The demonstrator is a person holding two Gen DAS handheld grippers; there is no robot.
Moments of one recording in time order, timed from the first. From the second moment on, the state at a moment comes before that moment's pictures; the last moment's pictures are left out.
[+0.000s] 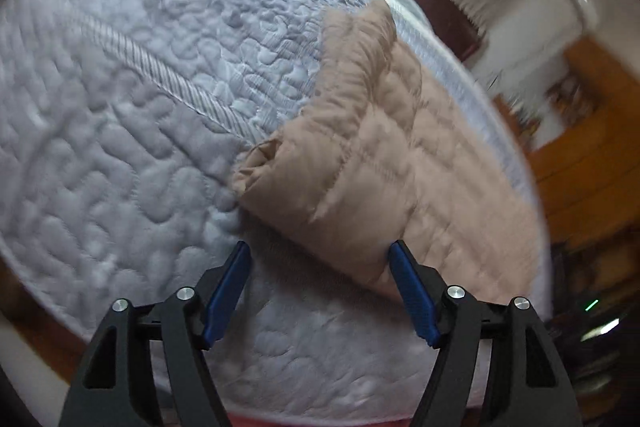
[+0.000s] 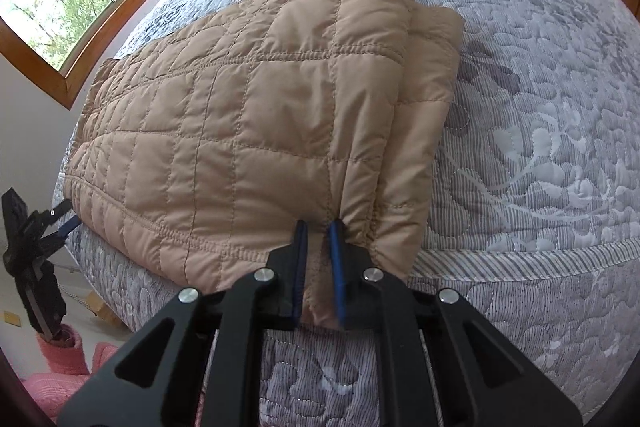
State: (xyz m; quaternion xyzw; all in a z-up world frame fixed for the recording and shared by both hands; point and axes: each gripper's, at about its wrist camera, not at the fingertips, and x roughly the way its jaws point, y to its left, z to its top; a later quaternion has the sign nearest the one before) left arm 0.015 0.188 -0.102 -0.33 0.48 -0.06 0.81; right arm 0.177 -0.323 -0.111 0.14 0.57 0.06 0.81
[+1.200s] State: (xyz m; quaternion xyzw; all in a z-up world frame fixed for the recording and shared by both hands) left arm 0.041 0.130 -0.017 -0.24 0.34 -0.19 0.89; right arm 0.184 -0.337 -0.102 0.18 0.58 0.05 0.79
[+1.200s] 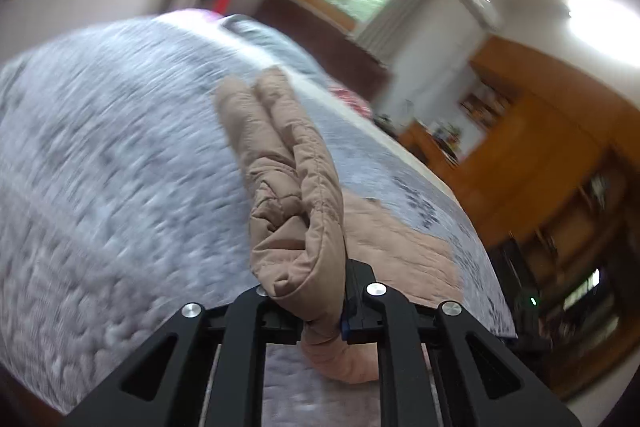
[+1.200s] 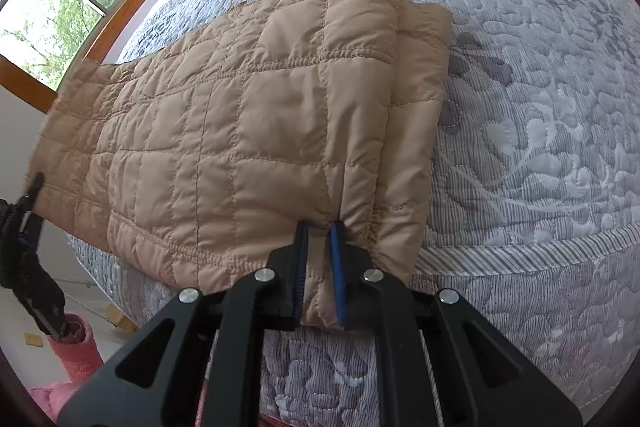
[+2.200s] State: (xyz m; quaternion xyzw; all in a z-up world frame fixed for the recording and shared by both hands) left arm 0.087 -0.065 -0.097 -0.10 0.50 -0.38 0.78; right arm 0.181 -0.341 -0.106 0.19 0.59 0.06 0.78
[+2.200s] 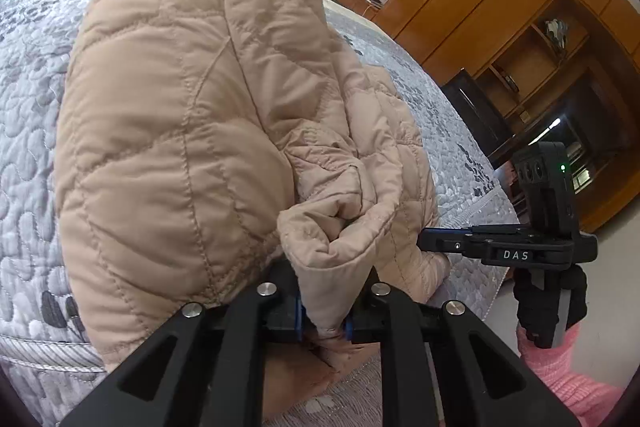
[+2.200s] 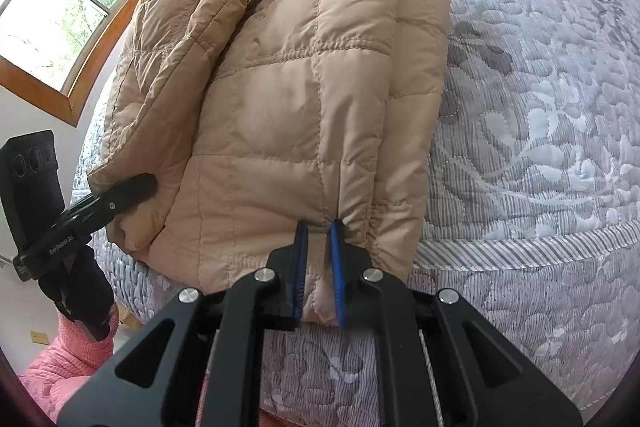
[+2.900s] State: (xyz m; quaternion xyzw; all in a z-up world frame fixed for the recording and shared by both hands) left arm 0.103 0.043 -0.014 -0.10 0.46 -0.22 0.85; right arm 0.219 -0.314 -0.025 0.18 0.56 0.10 0.80
